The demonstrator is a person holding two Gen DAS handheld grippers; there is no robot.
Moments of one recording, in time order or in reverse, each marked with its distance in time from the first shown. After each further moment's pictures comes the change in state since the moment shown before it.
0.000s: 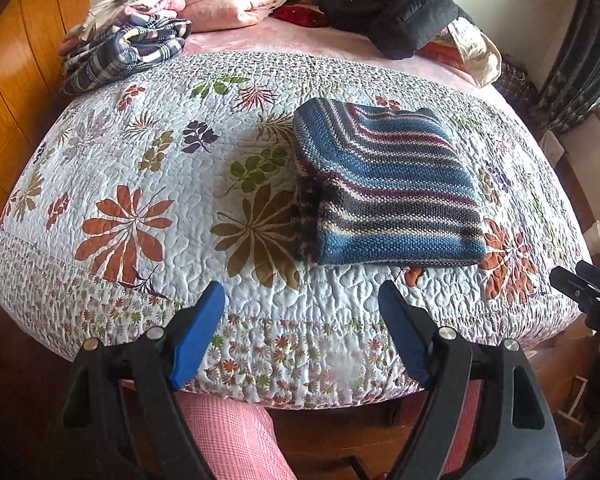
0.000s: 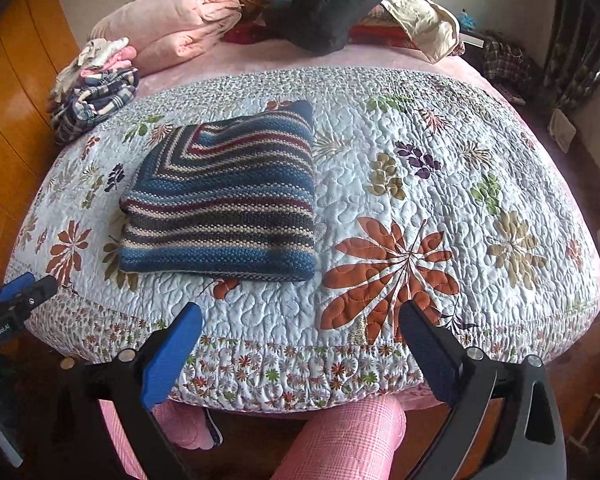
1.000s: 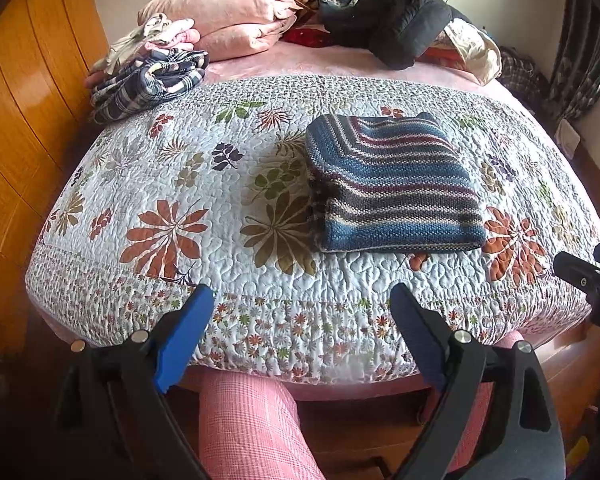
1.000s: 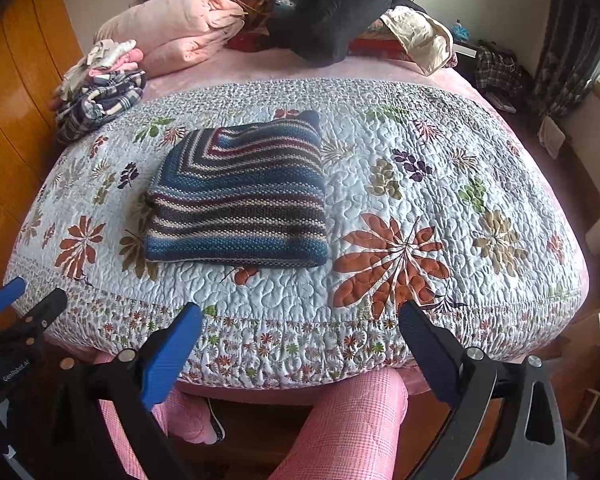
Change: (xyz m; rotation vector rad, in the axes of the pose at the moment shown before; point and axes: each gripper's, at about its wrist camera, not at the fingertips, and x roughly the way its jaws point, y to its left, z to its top) left arm -0.047 -0.024 -0.025 0.068 -0.070 0.122; right arm -0.041 0.026 -0.013 -0.014 -0.026 -0.034
